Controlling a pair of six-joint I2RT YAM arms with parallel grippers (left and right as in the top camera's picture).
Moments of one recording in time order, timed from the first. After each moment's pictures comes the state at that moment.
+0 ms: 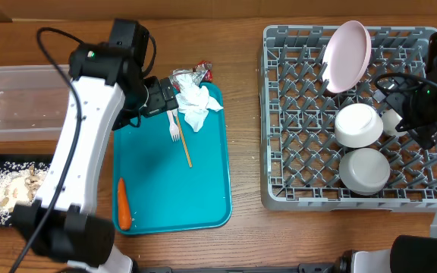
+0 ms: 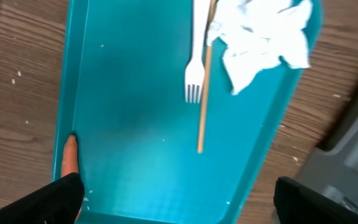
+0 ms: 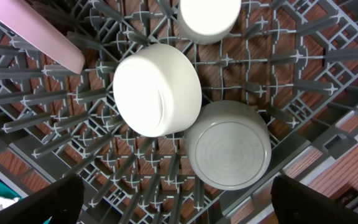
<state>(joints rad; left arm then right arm) -0.18 1.78 1.80 -1.42 0.03 -0.53 -0.22 1.59 1.76 -1.49 0.06 0.65</state>
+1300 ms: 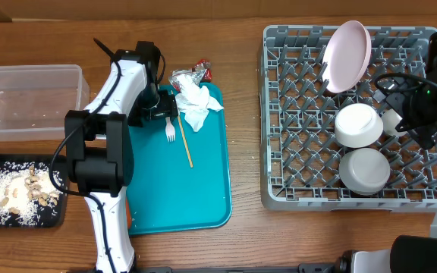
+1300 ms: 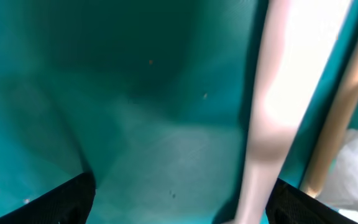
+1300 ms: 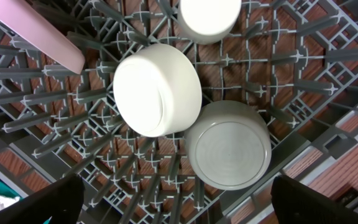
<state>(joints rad) -0.11 2.29 1.80 -1.14 0.02 -0.34 -0.22 1.59 1.76 -1.49 0.06 0.65</state>
